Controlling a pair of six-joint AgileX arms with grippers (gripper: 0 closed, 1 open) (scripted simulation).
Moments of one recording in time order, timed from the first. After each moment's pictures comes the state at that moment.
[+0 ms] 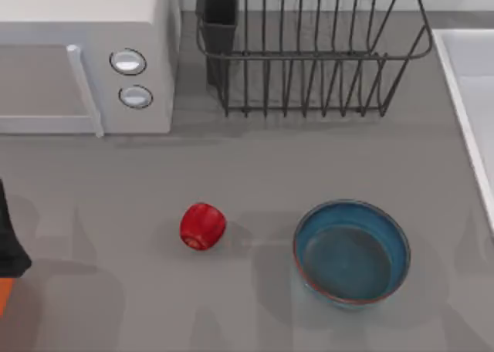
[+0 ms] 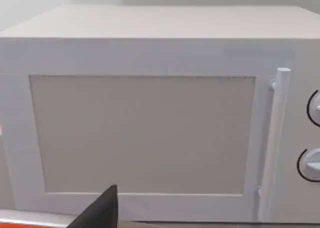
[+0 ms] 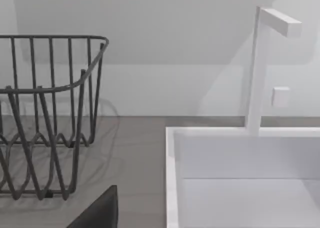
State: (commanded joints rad) left arm 0.00 0.00 0.00 0.00 0.00 0.00; right arm 0.00 0.00 0.00 0.00 0.00 0.00
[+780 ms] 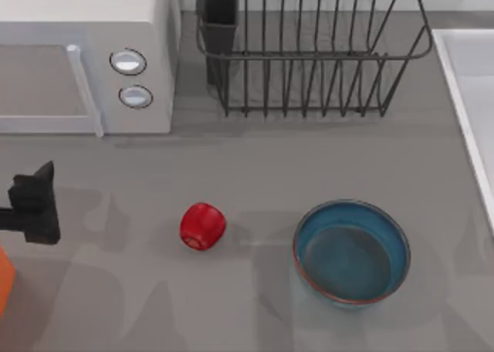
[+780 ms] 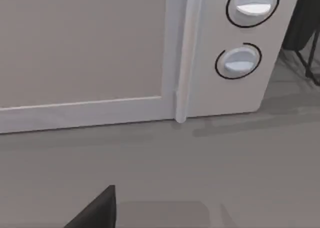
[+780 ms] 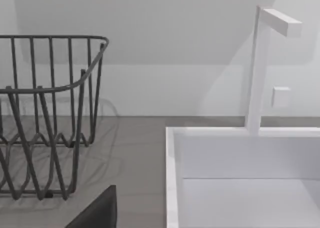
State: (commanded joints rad) left arm -0.17 0.56 0.43 -0.30 0.01 -0.03; right arm 0.00 0.00 0.00 0.00 0.00 0.00
